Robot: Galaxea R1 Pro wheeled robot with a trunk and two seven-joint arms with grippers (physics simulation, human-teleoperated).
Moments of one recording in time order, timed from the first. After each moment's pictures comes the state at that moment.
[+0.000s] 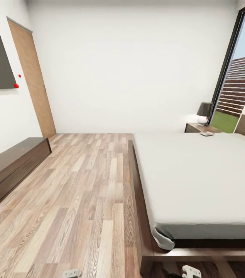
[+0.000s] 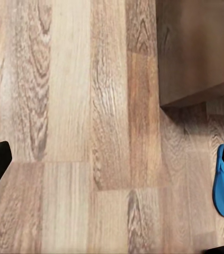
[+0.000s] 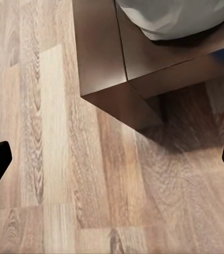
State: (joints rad) left arm -0.41 0.05 0.28 -0.02 -0.05 -0.18 -0.44; right arm -0.46 -0.09 0.37 0.08 -0.79 -0.27 0.51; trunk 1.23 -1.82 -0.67
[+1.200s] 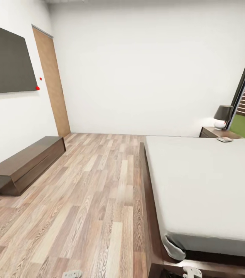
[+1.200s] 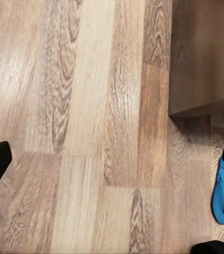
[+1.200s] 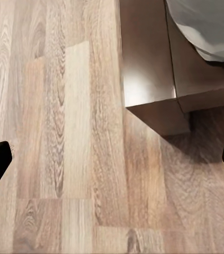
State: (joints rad) left arm -0.41 0.05 0.28 -0.02 -0.05 -0.18 -0.44; right arm -0.46 -0.09 0.37 0.08 -0.79 -0.27 0.51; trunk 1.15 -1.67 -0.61
